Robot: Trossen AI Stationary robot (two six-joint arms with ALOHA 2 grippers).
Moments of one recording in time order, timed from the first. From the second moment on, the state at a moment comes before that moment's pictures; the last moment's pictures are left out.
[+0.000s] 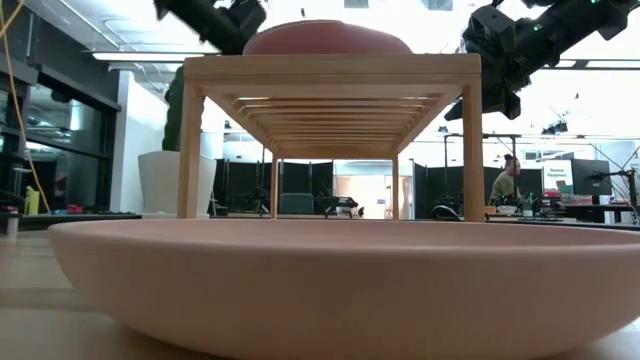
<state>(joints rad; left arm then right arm) 0.50 1.29 1.12 -0.31 0.00 0.10 -0.10 0.86 0.58 -0.26 0.21 0.50</state>
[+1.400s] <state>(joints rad) 0.32 1.00 0.64 0.25 -0.11 0.04 -0.07 0.86 0.57 -0.25 0.19 0.47</state>
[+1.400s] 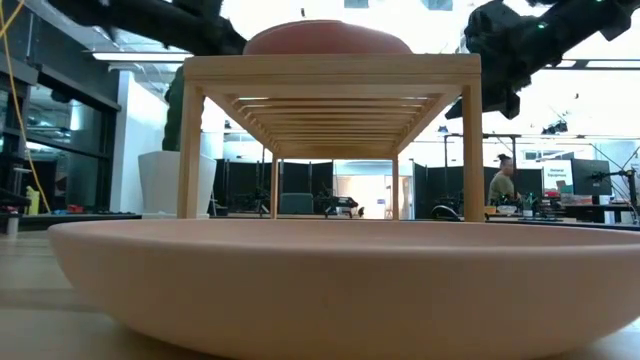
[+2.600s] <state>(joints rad) -0.10 0.73 0.24 0.52 -0.39 -0.15 0.65 1.83 1.12 -0.41 0.30 1.55</state>
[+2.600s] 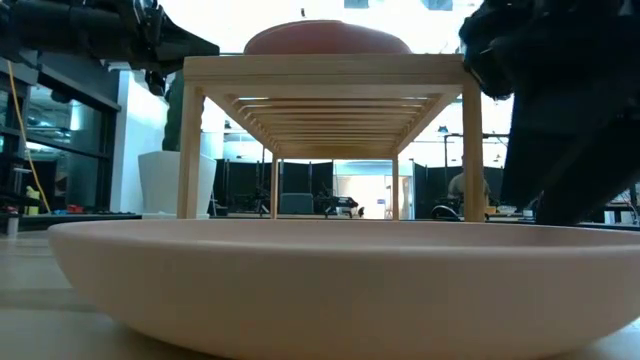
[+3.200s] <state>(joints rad) -0.10 0.73 0.24 0.52 -0.39 -0.15 0.66 1.94 1.18 -0.56 0.31 1.53</state>
